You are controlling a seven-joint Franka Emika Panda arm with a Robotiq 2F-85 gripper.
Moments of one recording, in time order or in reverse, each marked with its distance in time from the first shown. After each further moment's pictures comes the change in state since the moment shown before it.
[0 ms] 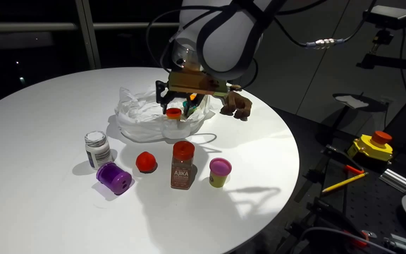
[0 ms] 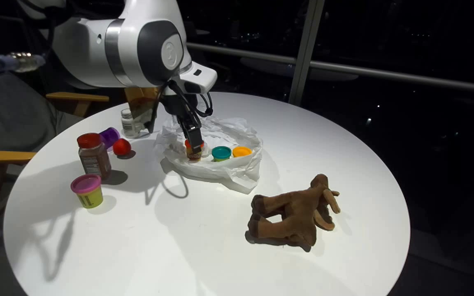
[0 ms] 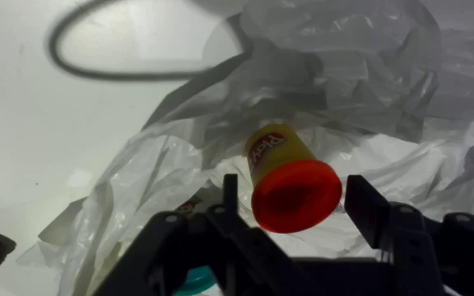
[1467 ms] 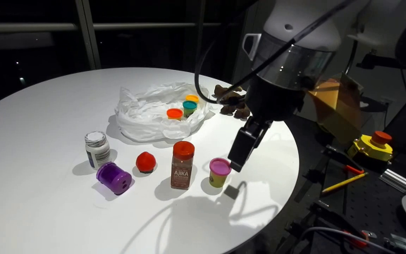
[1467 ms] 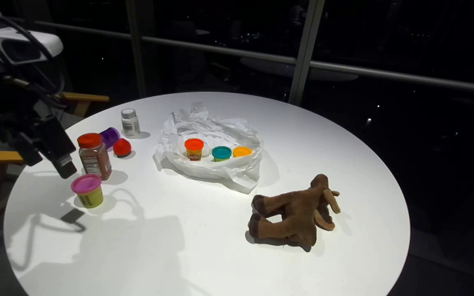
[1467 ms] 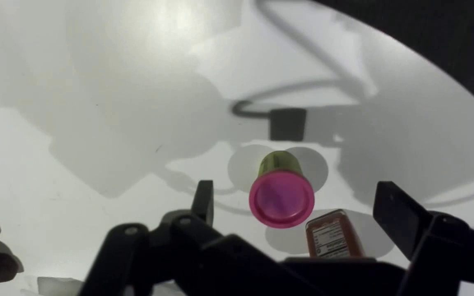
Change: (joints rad) arm 0.264 -0.579 0.056 -0.653 -0.256 -0.155 -0.183
